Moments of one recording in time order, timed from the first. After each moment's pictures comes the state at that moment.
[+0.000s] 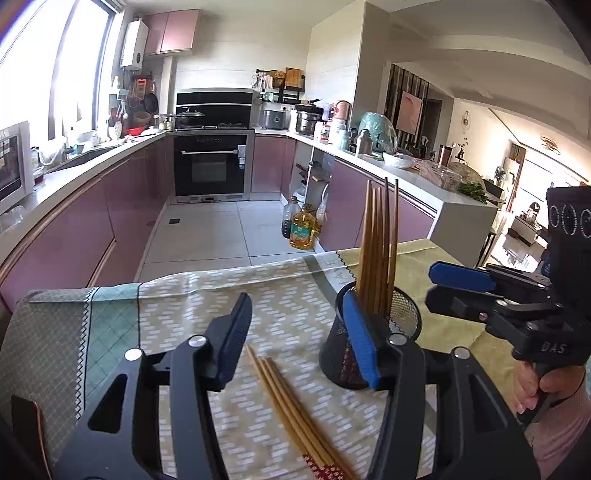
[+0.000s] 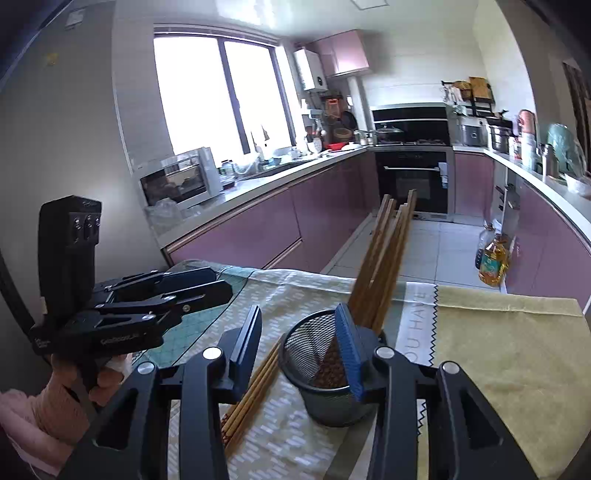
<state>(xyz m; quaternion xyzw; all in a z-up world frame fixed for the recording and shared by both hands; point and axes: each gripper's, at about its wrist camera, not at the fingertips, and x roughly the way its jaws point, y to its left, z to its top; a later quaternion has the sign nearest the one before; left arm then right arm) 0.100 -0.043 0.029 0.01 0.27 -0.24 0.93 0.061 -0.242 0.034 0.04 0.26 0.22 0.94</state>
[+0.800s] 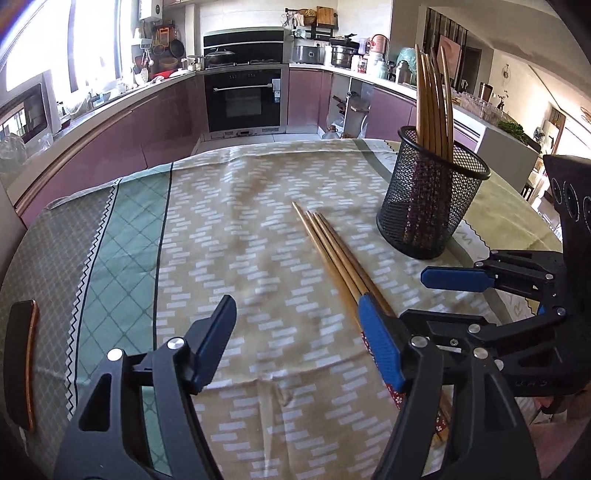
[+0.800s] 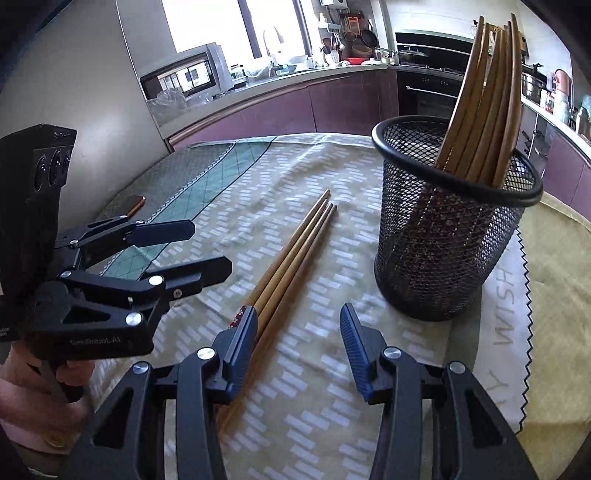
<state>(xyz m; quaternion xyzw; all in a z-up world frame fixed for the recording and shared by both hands) 0.070 -0.017 -0.073 0.05 0.39 -0.18 0.90 0.060 -0.171 -0.075 0.00 0.42 0.23 0.88</state>
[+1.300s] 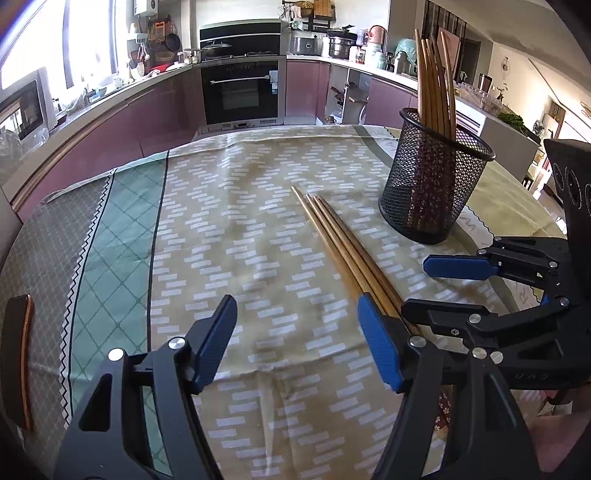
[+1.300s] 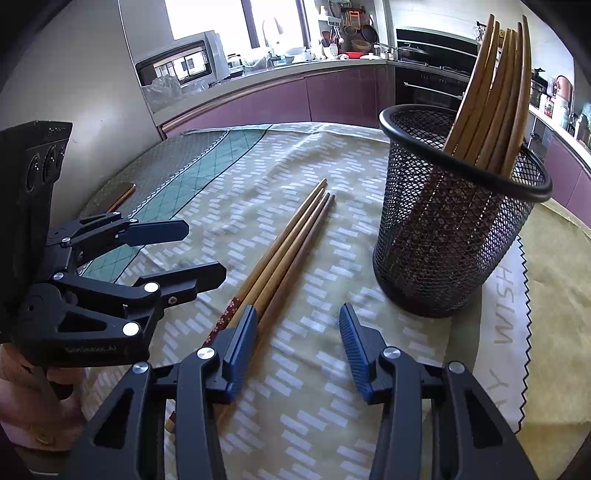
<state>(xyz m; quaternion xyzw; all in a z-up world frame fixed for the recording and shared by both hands) 0.070 -0.018 -0.082 0.06 0.40 -0.18 0.90 0.063 -0.164 -0.080 -0.03 0.44 0.22 0.87</state>
